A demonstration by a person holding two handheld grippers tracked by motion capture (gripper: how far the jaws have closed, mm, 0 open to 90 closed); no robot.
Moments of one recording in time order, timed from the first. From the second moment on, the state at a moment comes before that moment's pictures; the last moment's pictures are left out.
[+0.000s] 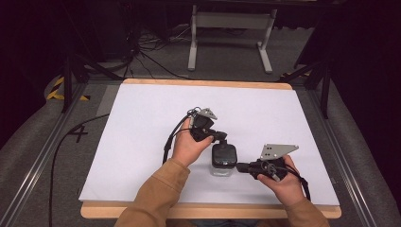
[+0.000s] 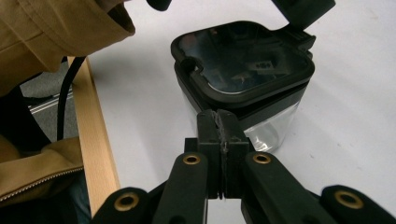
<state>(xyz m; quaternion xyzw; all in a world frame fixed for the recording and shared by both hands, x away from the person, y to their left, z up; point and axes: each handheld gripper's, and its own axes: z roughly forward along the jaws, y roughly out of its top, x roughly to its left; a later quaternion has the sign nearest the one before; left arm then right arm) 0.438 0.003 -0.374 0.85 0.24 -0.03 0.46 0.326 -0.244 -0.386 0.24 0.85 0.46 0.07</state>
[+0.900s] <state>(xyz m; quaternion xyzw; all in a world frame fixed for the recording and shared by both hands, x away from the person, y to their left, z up) 0.364 0.029 -0.318 0.91 0.15 -0.01 0.40 0.340 -0.239 -0.367 0.23 0.83 0.50 0.10</state>
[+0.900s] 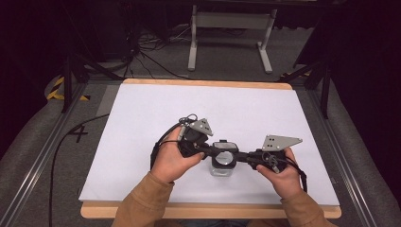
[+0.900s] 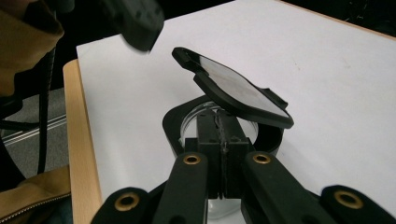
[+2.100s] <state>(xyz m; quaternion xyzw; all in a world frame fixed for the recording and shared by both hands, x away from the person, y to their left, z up) 0.381 0.022 -0.328 0.86 0.20 0.03 0.47 0.334 -0.229 -0.382 0.23 0.84 0.47 0.09</state>
